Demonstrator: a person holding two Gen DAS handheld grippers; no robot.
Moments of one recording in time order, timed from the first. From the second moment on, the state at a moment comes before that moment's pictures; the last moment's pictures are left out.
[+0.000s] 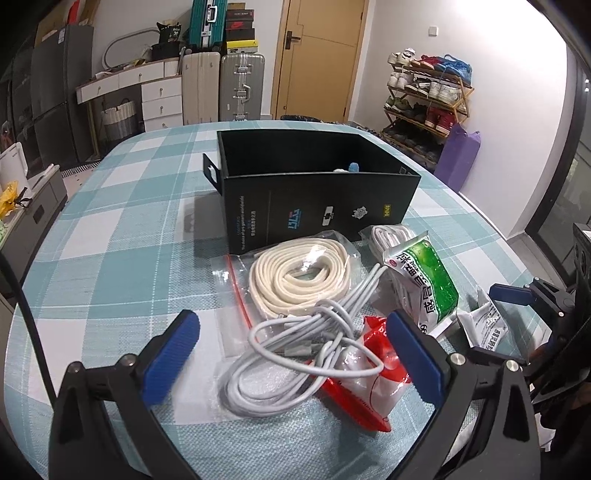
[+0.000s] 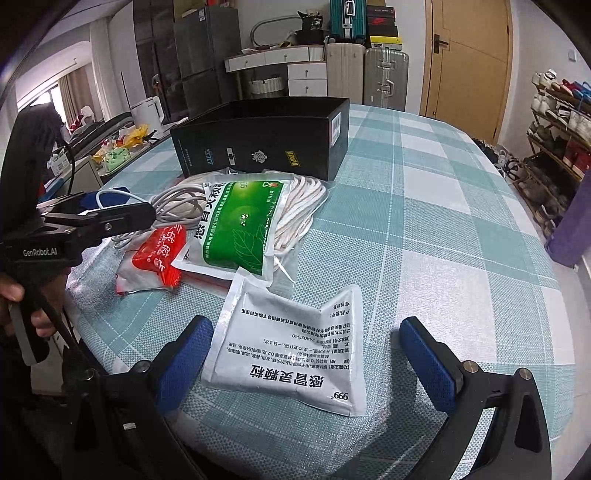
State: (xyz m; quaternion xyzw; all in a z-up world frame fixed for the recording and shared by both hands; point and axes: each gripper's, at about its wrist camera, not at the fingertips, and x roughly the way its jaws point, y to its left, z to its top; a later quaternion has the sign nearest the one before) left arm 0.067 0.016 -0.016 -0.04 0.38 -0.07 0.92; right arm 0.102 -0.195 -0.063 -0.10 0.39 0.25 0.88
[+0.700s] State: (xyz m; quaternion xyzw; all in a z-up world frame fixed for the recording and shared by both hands) left arm 0.060 0.011 -0.011 -0.03 0.36 -0.09 0.93; right arm 0.100 -0.193 -0.064 -0.10 0.39 0.25 0.88
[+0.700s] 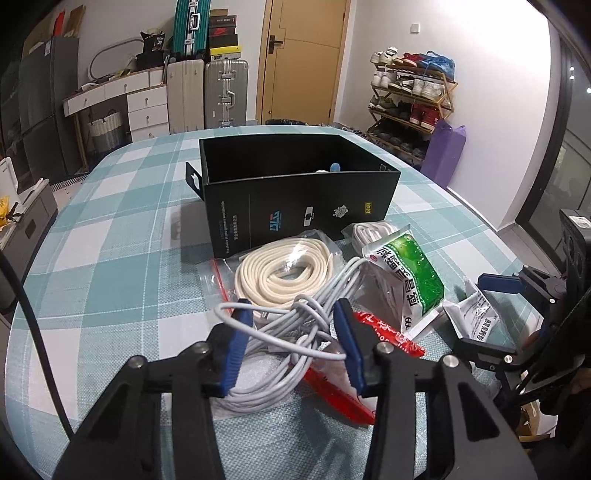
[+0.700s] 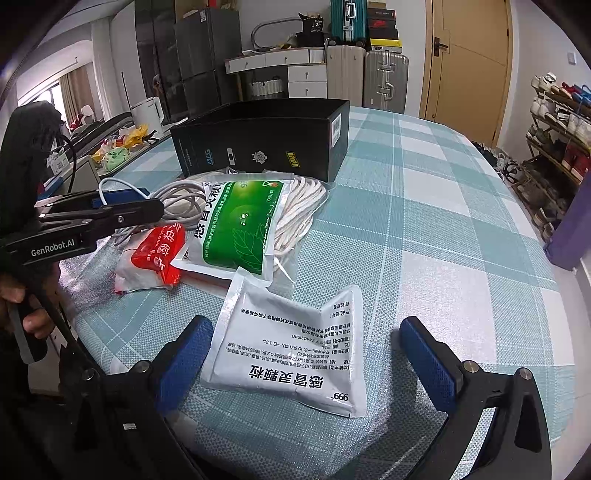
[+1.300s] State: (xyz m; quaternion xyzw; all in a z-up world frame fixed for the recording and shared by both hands) left arm 0.057 0.016 -0.005 -0.04 0.35 -0.10 0.93; right arm 0.100 -0.193 -0.064 -0.11 0.38 0.25 0.89
